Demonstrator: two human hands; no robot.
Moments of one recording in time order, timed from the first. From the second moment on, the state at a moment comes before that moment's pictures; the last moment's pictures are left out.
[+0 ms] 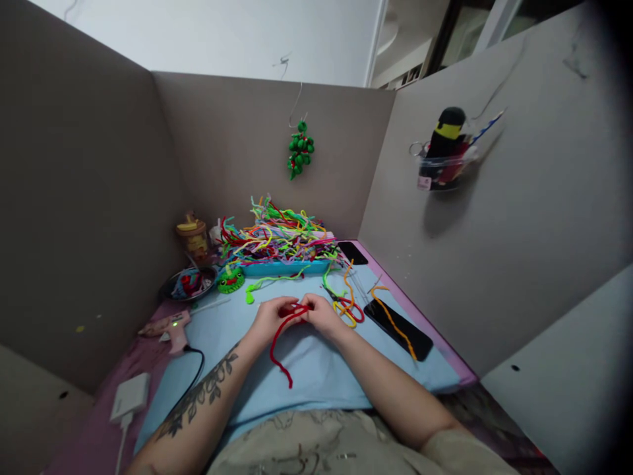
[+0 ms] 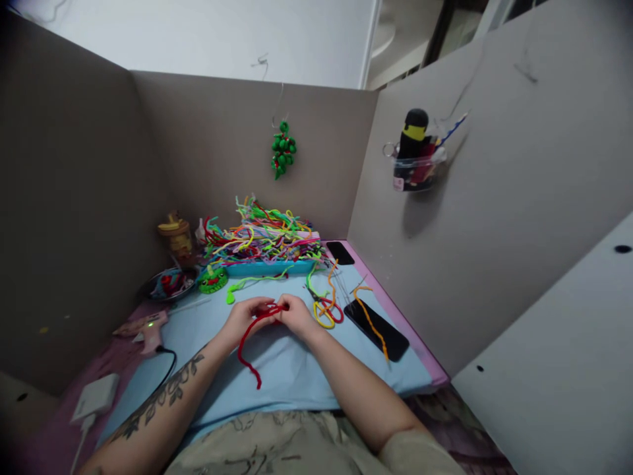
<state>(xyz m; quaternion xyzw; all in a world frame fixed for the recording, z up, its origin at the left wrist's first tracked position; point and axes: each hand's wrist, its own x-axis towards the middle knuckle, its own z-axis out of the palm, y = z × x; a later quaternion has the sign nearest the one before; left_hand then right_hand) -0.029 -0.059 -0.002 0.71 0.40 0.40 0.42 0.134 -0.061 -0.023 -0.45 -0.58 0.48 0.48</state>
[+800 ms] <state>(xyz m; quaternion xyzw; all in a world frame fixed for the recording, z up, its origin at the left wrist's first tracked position) -0.034 -0.047 -0.003 0.65 0.43 0.41 0.47 0.148 -0.076 0.001 -0.35 -0.73 0.24 0.54</state>
